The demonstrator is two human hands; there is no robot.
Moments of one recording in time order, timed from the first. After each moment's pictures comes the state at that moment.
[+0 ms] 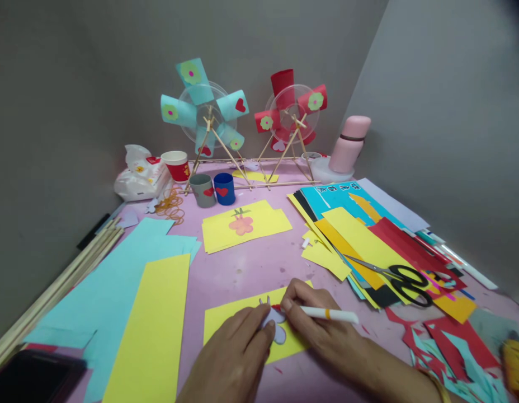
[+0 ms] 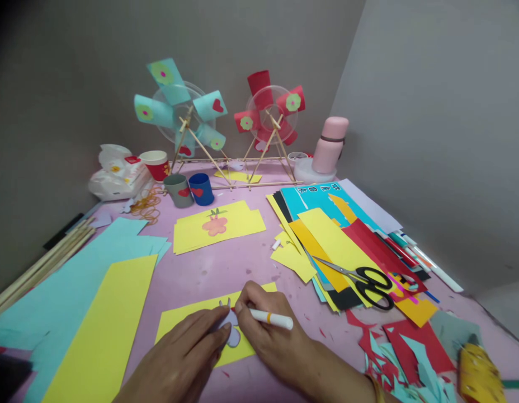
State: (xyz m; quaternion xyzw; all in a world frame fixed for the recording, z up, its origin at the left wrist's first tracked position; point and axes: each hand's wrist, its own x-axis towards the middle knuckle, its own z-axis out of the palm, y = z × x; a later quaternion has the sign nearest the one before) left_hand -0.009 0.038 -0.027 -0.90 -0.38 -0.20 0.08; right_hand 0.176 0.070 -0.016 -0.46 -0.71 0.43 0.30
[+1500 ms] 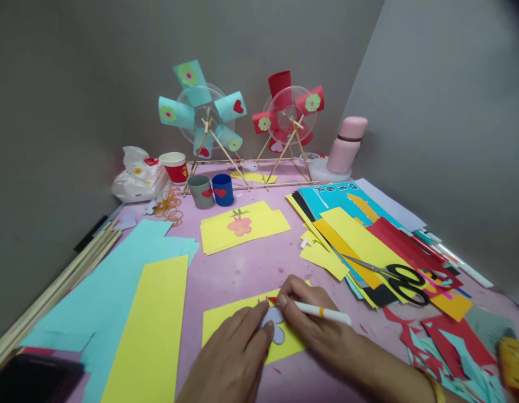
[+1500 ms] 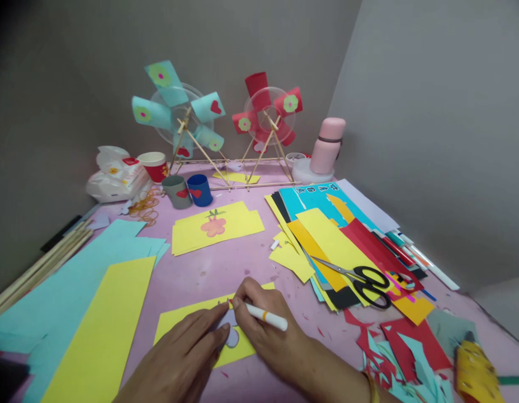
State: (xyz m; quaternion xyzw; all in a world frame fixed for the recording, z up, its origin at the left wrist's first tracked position) left_hand -0.012 0.035 -0.031 -0.90 -0.39 -0.18 0.06; right_hand 0.172 0.075 -0.015 -0.47 -0.71 0.42 0.30
